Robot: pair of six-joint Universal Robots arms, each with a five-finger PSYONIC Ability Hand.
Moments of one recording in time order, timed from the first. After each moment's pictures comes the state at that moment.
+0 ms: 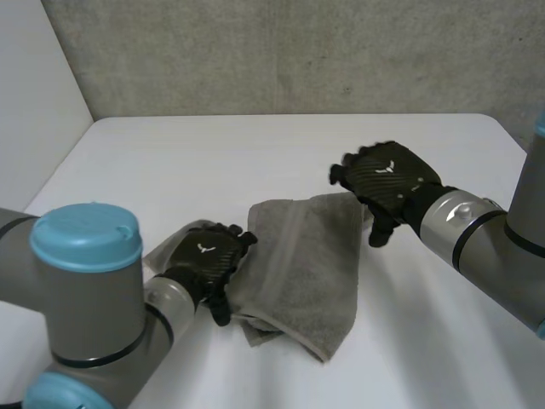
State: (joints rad) left arm 4.08 -1.92 -1.69 3.17 -1.61 3.27; right arm 2.00 -1.33 1.48 0.13 1.29 2.61; left_hand 0.18 0.18 0.18 0.18 0.03; right_hand 0.36 0.33 0.32 0.32 0.15
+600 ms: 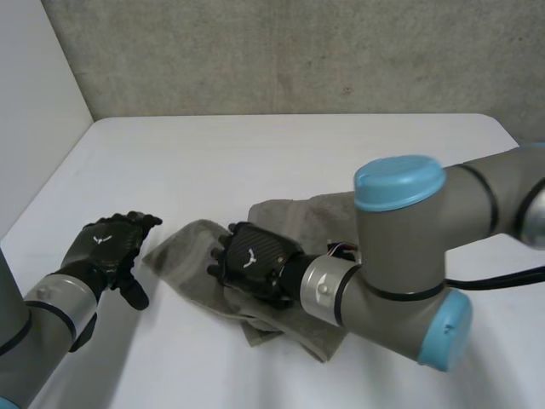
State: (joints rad) left arm 4.48 -1.67 -2.00 3.30 -1.49 3.28; right arm 2.29 -0.96 1.24 0.19 1.09 2.19; left_hand 0.18 0.17 0.17 0.17 0.03; right_hand 0.38 0.33 0.33 0.33 0.16
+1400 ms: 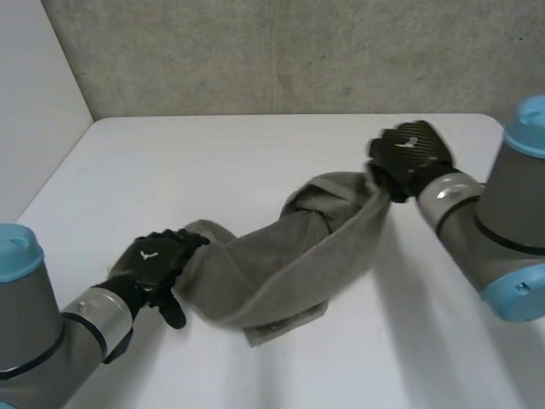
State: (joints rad) left arm 4.37 -1.76 -1.98 3.31 -1.39 3.28; right arm 1.99 -1.21 1.43 -0.07 1.52 2.65; left_hand 0.20 0.20 0.20 0.20 0.03; right_hand 1.39 1.21 1.21 1.22 1.03
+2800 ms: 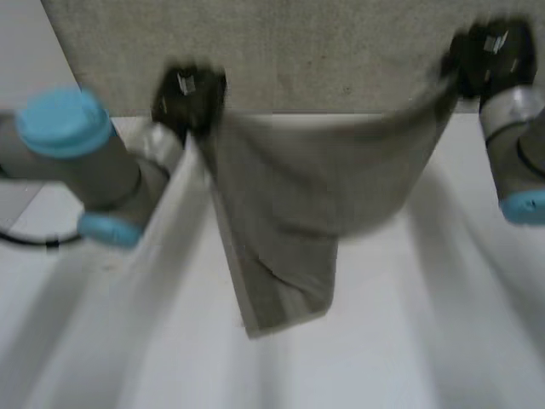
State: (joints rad) left arm 4.27 -2.19 -1.04 3.52 -1.44 3.41; right arm 1.80 -1.09 1.16 -0.45 1.55 2.72; left_hand 1.19 1.22 1.22 1.22 1.03; right_hand 1.39 1.21 1.21 1.22 1.03
